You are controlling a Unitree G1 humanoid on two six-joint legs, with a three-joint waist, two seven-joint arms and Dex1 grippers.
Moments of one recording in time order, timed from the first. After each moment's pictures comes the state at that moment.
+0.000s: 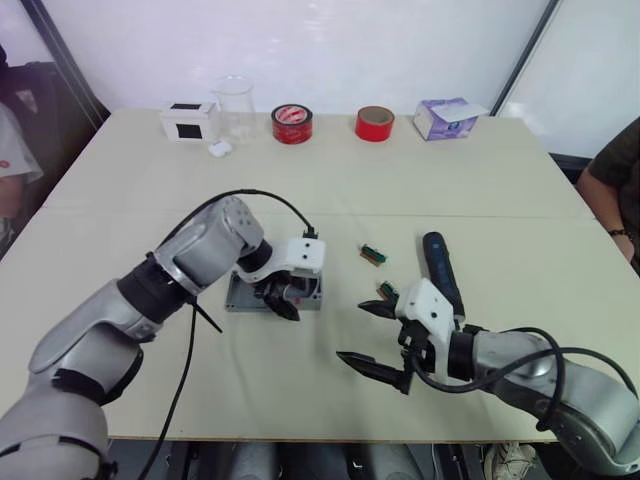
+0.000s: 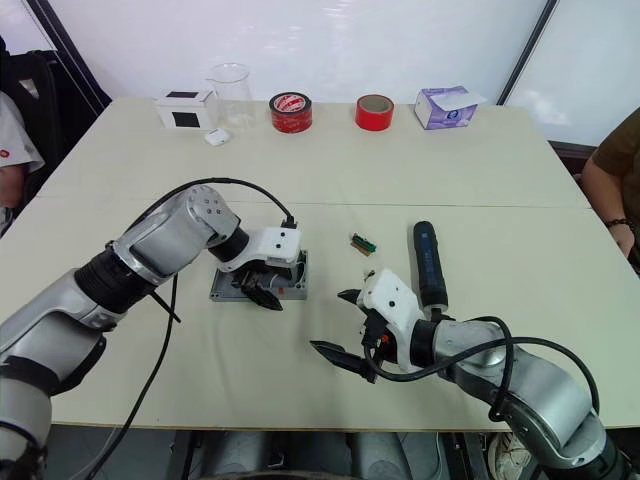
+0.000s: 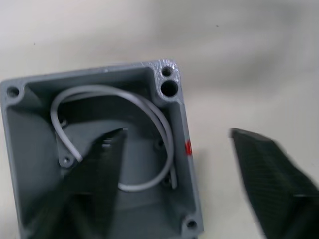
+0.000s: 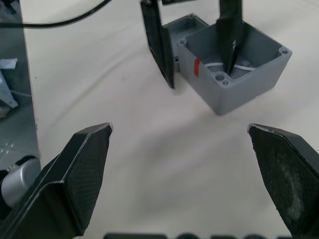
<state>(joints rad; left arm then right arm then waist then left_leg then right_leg) -0.99 0.68 -0.73 0.04 -0.01 0.66 -1.45 -0.07 -0.75 0.11 -0.81 0.72 0.85 0.47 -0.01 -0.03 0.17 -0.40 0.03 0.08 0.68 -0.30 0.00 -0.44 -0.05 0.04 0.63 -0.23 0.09</state>
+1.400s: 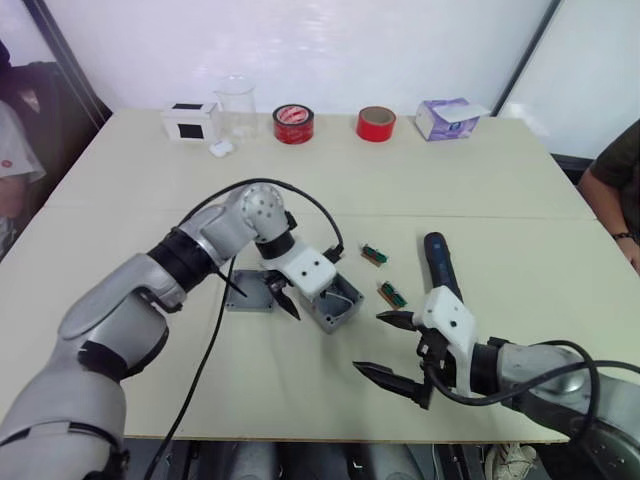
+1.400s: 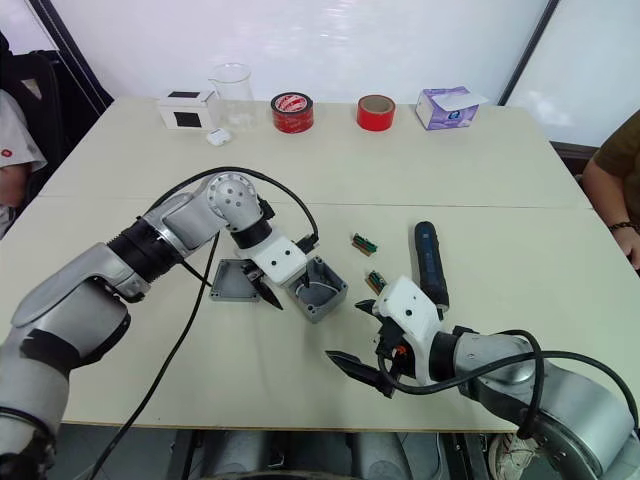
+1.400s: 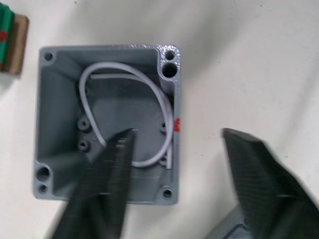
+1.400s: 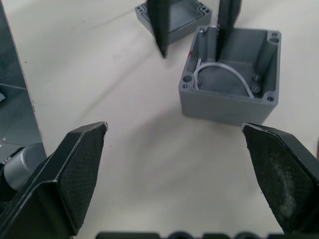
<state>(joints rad) -1.19 0.63 -0.86 0.40 -0.15 -0.07 -1.61 -0.02 -0.82 -0.06 -0.92 0.90 0.99 0.45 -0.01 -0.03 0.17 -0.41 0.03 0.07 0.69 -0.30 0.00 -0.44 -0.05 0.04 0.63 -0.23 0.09</state>
